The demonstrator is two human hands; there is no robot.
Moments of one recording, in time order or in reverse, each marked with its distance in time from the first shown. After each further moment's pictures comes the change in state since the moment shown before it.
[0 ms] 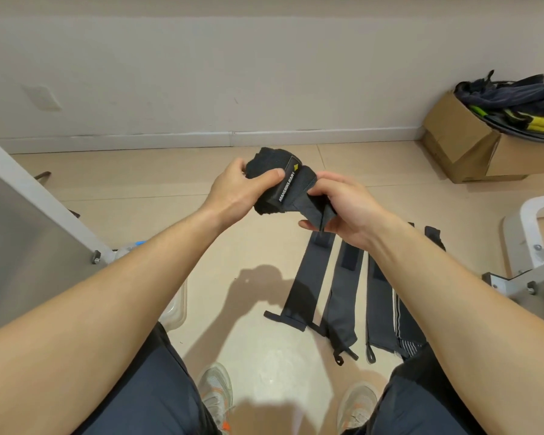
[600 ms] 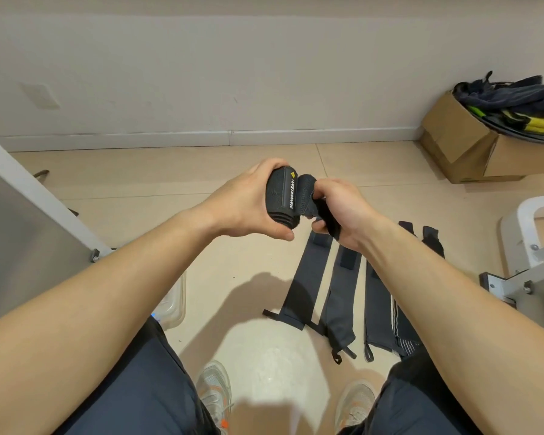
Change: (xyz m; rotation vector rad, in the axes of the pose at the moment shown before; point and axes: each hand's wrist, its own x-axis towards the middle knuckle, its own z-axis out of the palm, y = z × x) left_hand -0.008 0.002 -0.006 0.545 -0.347 0.394; right_hand 0.004 0.008 0.006 -0.042 0.091 0.026
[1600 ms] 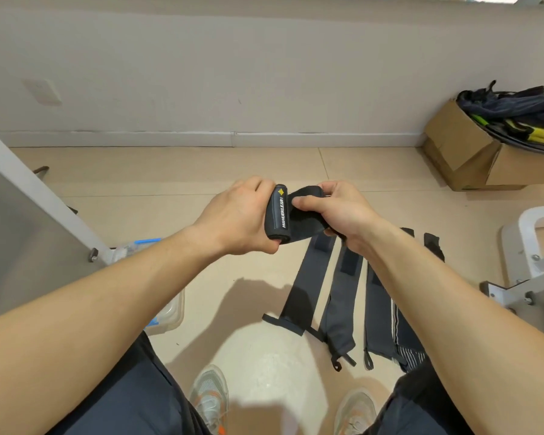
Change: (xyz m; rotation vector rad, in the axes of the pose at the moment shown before) left_hand -0.015 -0.012 0.011 0.393 0.097 -0.061; right_hand 0.010 0.003 0.001 -0.274 0.002 -0.102
